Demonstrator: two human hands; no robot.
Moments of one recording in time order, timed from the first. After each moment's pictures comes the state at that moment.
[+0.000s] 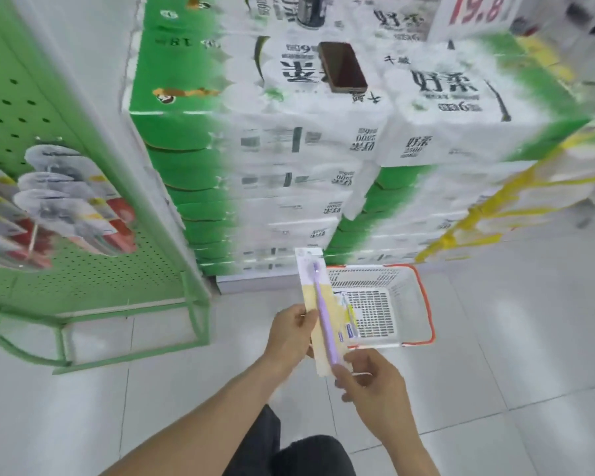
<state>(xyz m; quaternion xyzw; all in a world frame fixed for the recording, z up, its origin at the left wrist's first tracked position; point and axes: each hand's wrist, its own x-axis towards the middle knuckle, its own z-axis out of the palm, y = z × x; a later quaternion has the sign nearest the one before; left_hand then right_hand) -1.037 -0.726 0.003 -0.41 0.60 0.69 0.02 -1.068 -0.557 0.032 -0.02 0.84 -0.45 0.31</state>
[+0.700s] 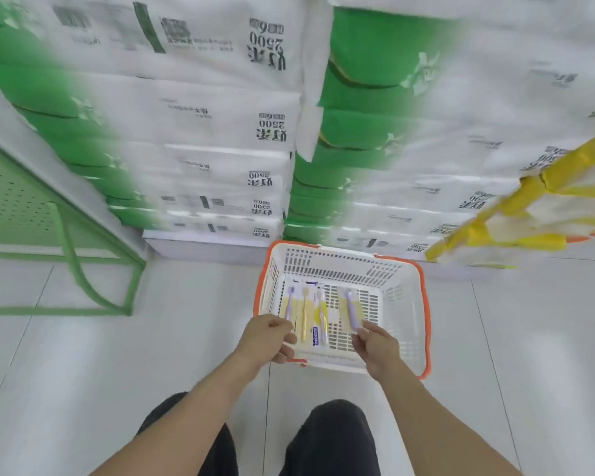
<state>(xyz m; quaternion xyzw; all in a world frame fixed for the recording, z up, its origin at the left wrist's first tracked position) -1.223 -0.595 -0.288 -0.53 0.52 0.67 0.07 -1.404 -0.431 -0.386 0.26 0.69 -0.54 0.41</state>
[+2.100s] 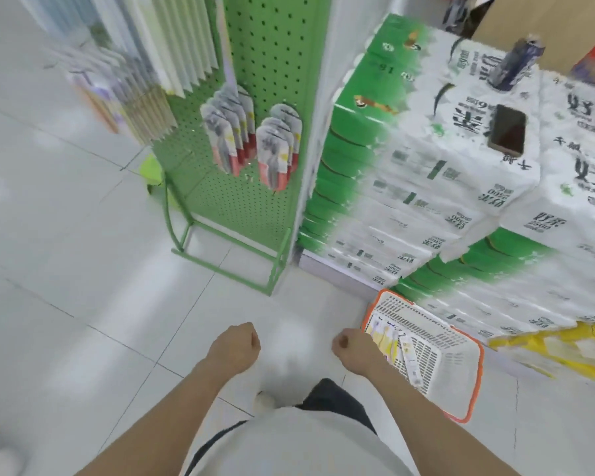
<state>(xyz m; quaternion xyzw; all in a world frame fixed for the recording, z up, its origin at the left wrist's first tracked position) -0.809 -0.686 0.017 -0.59 0.69 0.39 0.14 -1.066 -0.603 0.002 -0.42 0.79 -0.01 0.44</state>
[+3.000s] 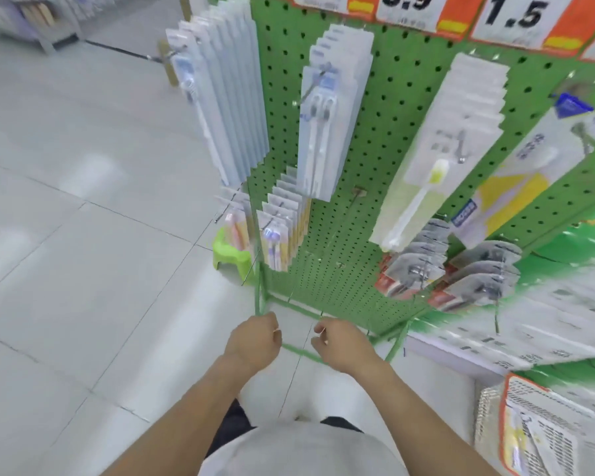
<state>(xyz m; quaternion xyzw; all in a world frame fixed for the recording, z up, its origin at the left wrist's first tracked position) -0.547 -1.108 0.054 -0.55 0.78 0.27 0.09 -0.734 -1.044 0.051 -0.57 0.74 -0.02 0.35</state>
